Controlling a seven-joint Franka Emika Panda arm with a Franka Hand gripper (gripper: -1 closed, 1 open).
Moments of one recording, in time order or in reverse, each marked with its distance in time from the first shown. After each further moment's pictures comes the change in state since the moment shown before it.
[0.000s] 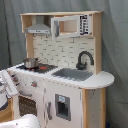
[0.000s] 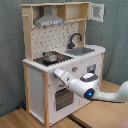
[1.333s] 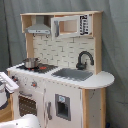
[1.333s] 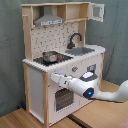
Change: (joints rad) arm -0.008 0.001 -0.009 0.013 -0.001 0.005 -0.473
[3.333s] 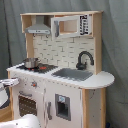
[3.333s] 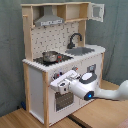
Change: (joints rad) arm -0.004 0.001 -0.002 0.011 -0.201 0.000 -0.509
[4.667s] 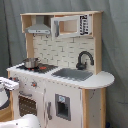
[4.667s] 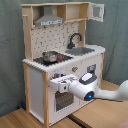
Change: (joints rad) arm 0.000 0.006 0.012 0.000 0.006 0.002 0.308
